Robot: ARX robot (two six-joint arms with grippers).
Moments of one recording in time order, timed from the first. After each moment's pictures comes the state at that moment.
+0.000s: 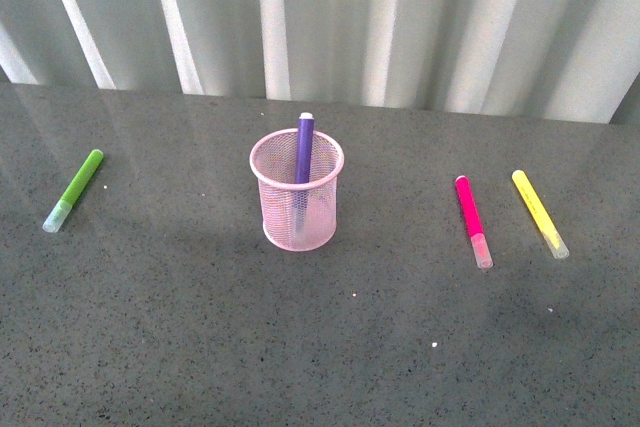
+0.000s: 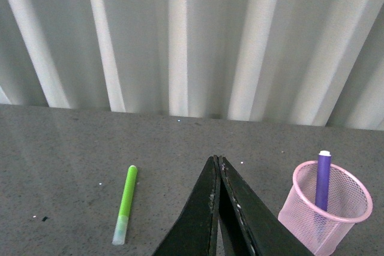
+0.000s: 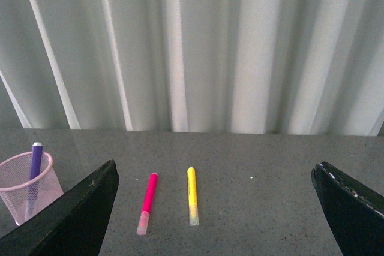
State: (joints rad) left arm -0.19 1.32 0.19 1.12 -0.18 -0.01; right arm 0.00 0.00 0.02 0.00 0.00 0.00
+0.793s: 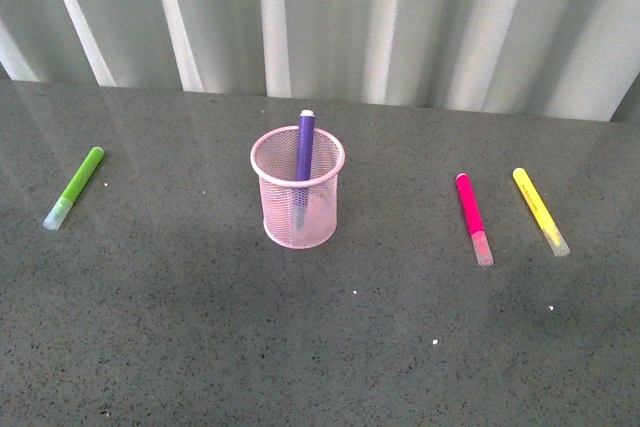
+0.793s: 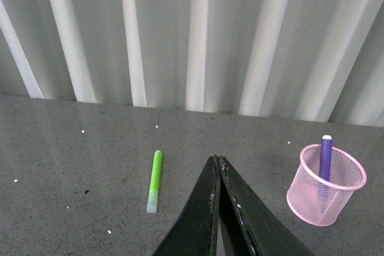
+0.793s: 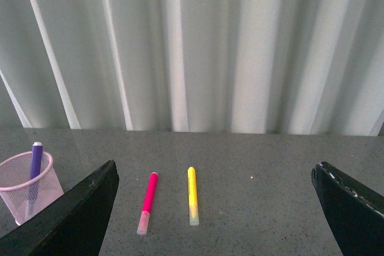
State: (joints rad) left arm 0.00 0.64 0.02 0.63 0.00 -0.01; right arm 0.00 0.00 0.02 0.00 0.00 0.00
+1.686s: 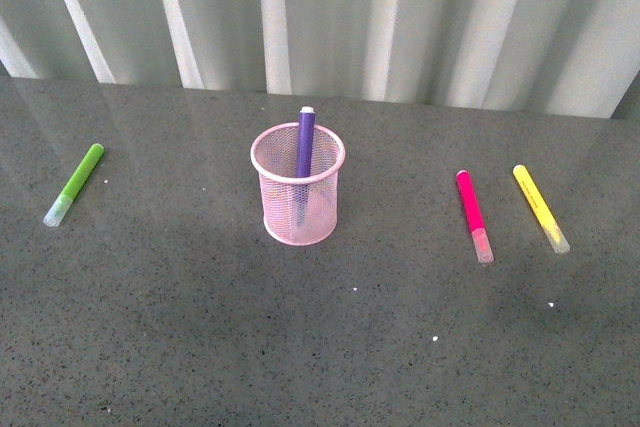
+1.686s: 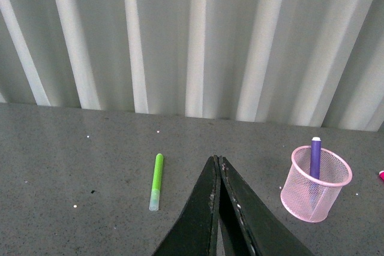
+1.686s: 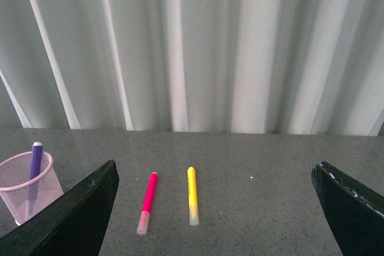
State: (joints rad) left arm 0.00 0.22 0.02 0.22 0.00 -0.01; right arm 0.00 0.00 0.02 0.00 0.00 0.00
